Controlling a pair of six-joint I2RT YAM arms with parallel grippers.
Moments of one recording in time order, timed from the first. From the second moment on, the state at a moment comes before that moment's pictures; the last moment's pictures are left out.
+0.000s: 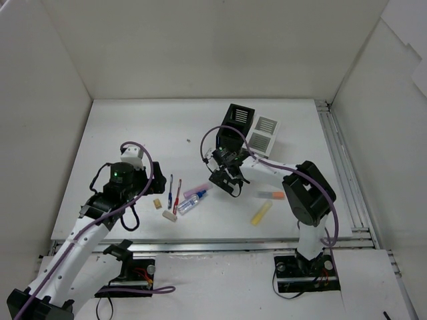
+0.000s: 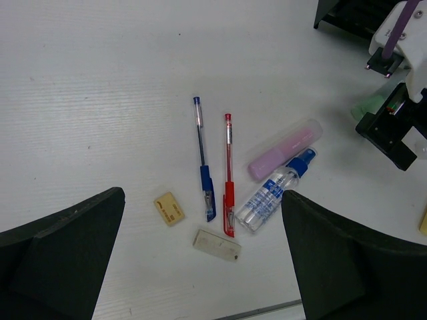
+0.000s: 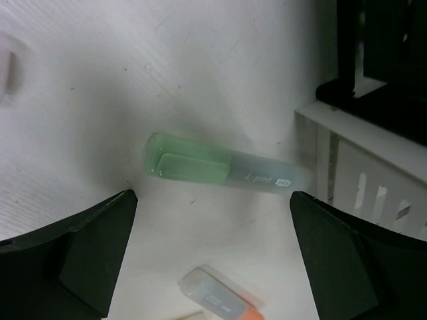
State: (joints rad) left arm -0.36 0.78 0.72 -0.50 -0.06 -0.33; right arm 0.72 1.86 1.19 -0.48 0.29 -0.29
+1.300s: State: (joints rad) left arm -0.38 0.75 0.72 -0.51 -0.14 -0.34; right arm 0.66 1.59 1.13 -0.29 -0.07 -0.45
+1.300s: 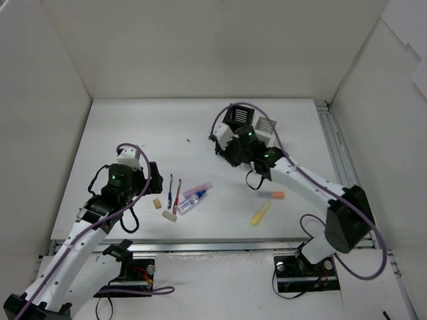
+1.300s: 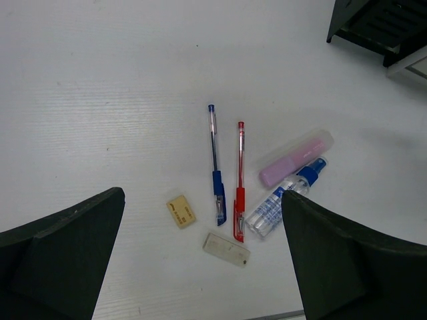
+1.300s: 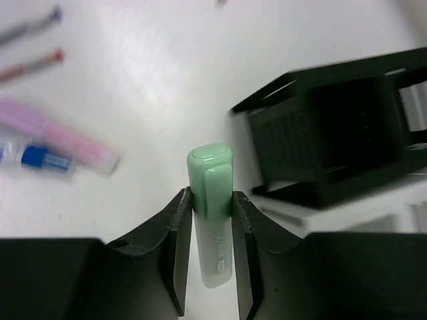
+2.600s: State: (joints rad) left arm -0.40 0.76 0.72 -0.50 -0.17 -0.31; right arm 0.24 1.85 1.22 0.40 0.16 -0.12
